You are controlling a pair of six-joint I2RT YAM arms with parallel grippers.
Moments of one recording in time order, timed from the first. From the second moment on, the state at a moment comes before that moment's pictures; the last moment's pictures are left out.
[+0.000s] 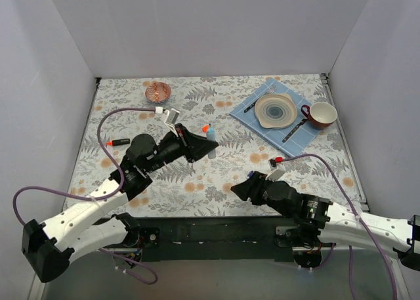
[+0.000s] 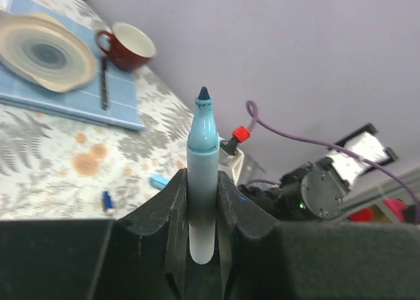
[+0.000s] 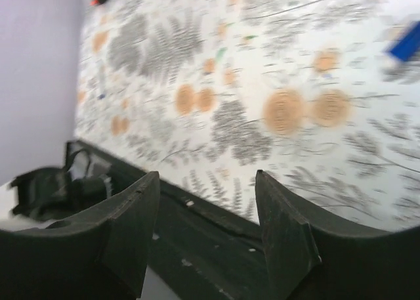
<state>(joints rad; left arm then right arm) -0.77 0.94 0.70 0.34 0.33 -0.75 1.22 0.59 0.30 -0.10 0.35 1.11</state>
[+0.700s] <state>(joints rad) -0.77 0.76 0.77 -0.16 0.06 -0.39 0.29 1.22 0.79 -0.94 0.31 1.42</state>
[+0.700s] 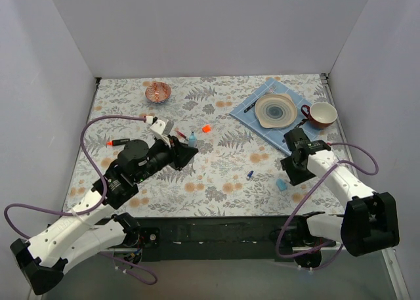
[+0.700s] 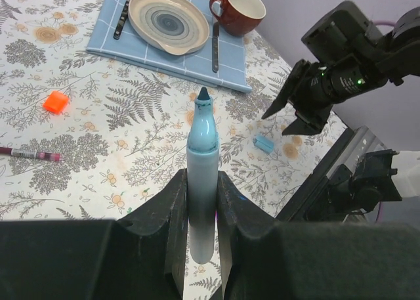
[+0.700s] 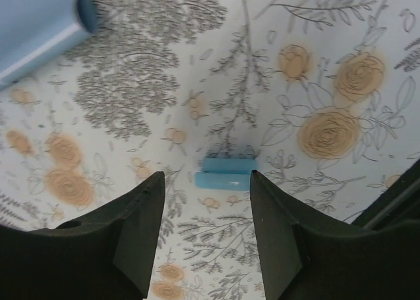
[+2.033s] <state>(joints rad) -0.77 0.72 0.77 -0.17 0.04 -0.38 0.28 1.25 0.63 -0.69 0.16 1.16</state>
